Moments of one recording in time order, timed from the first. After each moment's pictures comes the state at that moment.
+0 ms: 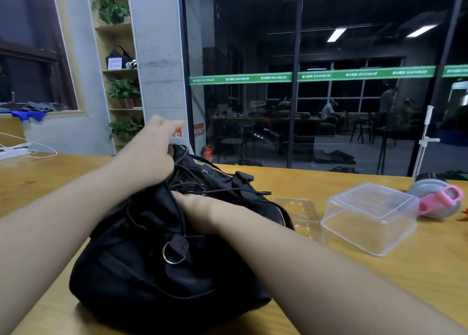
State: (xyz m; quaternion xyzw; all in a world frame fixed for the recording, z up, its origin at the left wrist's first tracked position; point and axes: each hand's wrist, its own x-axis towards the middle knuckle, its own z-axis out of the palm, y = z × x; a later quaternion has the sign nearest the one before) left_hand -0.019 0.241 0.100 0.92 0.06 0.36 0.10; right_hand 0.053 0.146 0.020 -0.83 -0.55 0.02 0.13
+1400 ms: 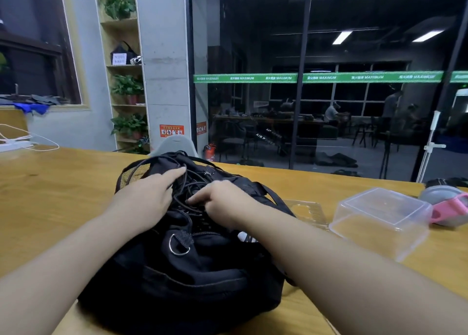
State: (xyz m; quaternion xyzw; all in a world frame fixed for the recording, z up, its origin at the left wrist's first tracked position) left_hand -0.025 0.277 0.021 0.95 0.13 0.27 0.03; right_hand 0.044 0.109 0.040 -0.84 -0.48 -0.01 0.24
